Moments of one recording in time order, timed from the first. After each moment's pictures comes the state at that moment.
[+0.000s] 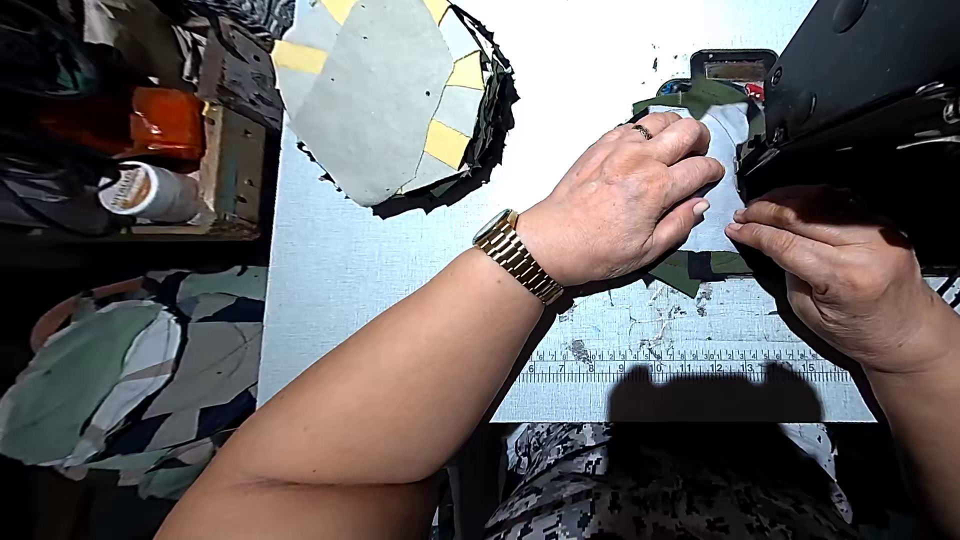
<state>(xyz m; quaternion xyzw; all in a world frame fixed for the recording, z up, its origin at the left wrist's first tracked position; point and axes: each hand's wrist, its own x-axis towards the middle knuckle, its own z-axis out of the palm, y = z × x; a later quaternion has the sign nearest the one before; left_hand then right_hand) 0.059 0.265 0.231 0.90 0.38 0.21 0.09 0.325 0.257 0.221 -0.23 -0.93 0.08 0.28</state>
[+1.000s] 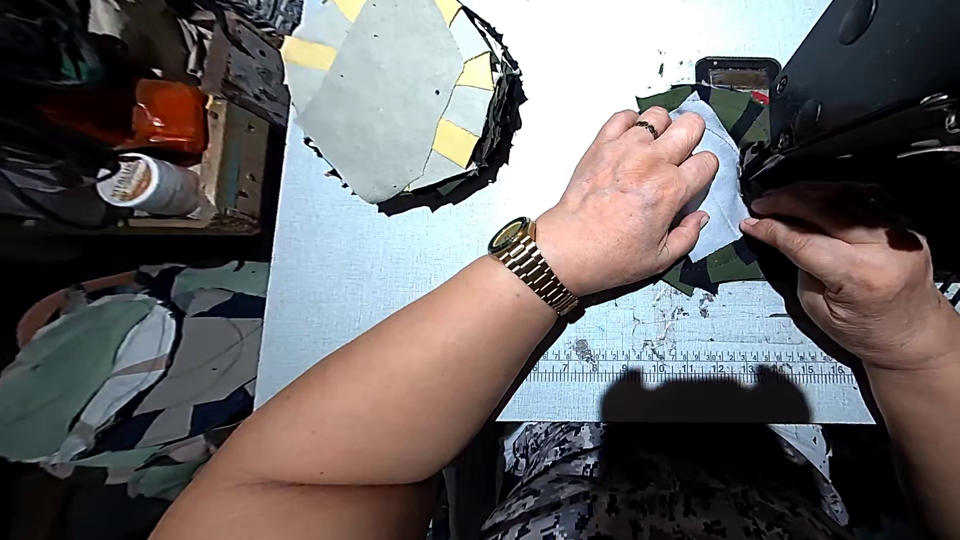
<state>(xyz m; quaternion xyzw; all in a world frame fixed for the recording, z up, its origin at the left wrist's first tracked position) 0.068 0.259 0.234 0.88 0.45 0.17 -0.01 0.326 0.260 0.224 -0.24 -0.92 0.04 0.30</state>
